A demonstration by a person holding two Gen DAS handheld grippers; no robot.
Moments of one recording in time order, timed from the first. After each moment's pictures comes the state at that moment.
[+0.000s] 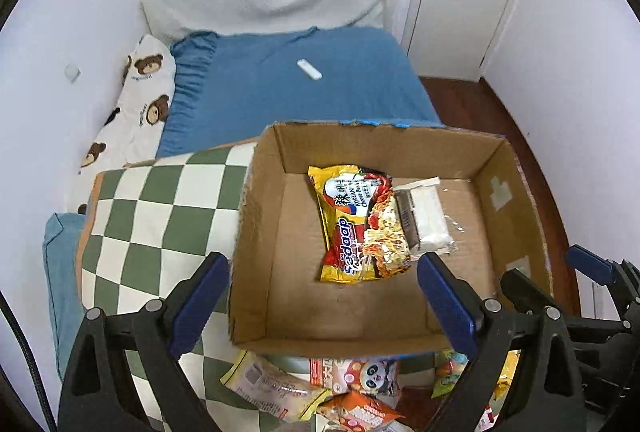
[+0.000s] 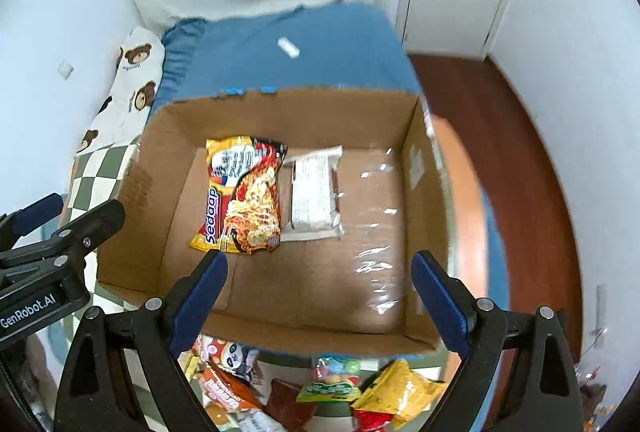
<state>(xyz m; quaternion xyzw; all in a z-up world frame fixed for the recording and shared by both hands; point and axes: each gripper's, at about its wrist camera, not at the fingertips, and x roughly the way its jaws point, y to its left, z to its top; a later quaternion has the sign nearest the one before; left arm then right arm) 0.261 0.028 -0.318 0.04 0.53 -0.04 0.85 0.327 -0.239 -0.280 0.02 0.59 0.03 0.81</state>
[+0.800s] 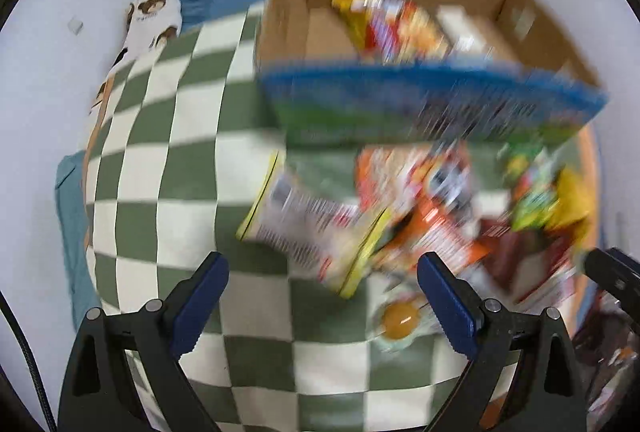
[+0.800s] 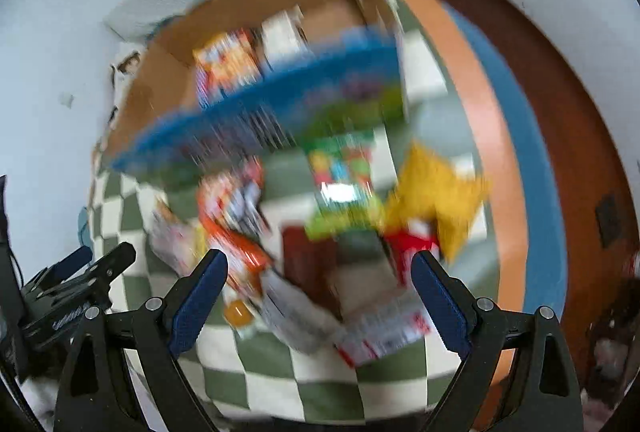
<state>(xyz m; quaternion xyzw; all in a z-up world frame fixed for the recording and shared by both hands) 0.128 0.073 -0.432 0.11 0.63 -0.01 0.77 0.142 -0.273 -0.334 0.18 0.66 0.01 0.73</state>
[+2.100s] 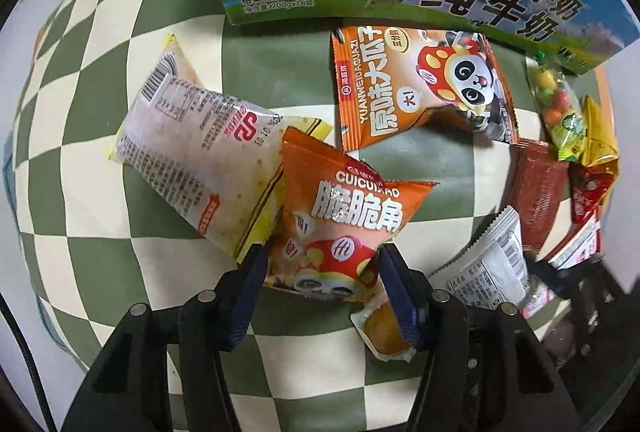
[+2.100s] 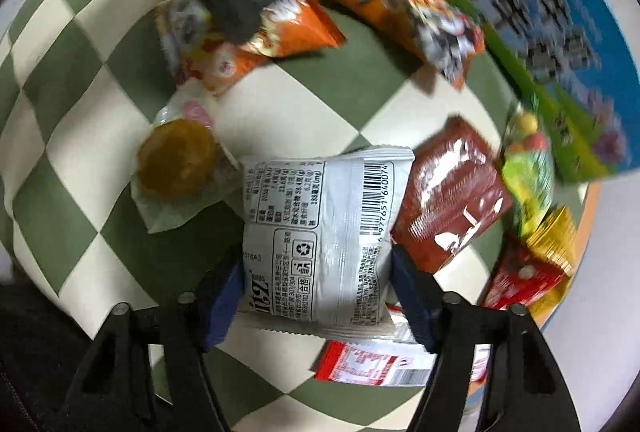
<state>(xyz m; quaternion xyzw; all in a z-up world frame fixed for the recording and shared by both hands) 0.096 0.086 -0.523 0.05 0.71 -0.09 0.69 0.042 -0.104 -0.460 -0.28 0.66 0.18 0.67</state>
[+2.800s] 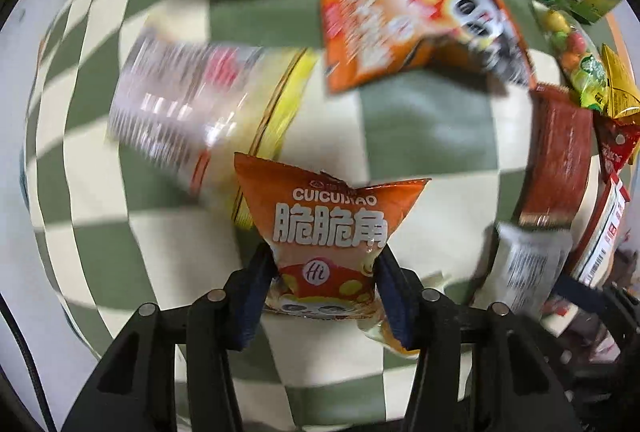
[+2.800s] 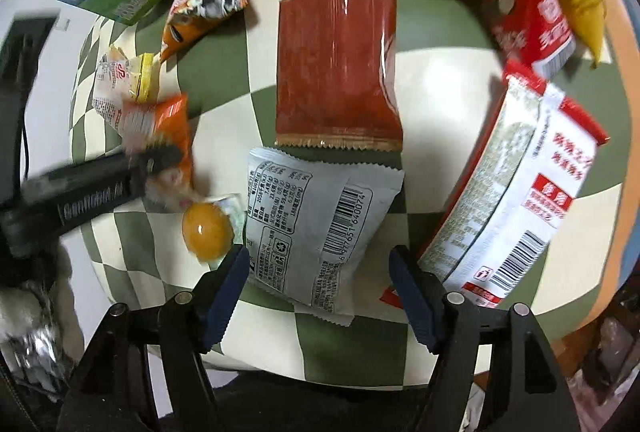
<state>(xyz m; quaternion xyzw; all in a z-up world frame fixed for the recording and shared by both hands) 0.075 0.065 -0.518 0.11 0.73 -0.07 0.67 0.044 -0.201 -0.470 0.18 0.75 0.07 0.64</state>
